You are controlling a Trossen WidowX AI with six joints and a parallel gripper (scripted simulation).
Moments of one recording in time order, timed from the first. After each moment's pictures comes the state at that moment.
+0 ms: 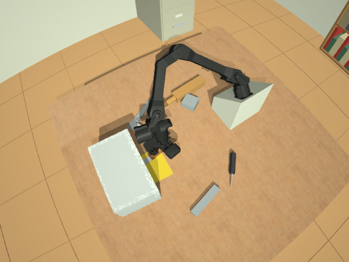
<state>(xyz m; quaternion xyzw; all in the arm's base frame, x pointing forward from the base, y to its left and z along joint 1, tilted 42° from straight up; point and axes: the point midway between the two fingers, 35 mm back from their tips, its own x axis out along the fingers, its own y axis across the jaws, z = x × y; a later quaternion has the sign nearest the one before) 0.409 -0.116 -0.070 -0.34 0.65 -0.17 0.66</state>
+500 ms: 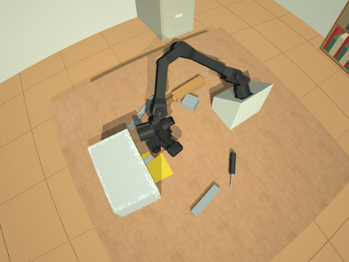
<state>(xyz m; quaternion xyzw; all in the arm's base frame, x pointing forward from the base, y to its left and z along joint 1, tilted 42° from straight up) 0.396 -0.119 -0.069 -0.34 0.65 -0.17 0.66</state>
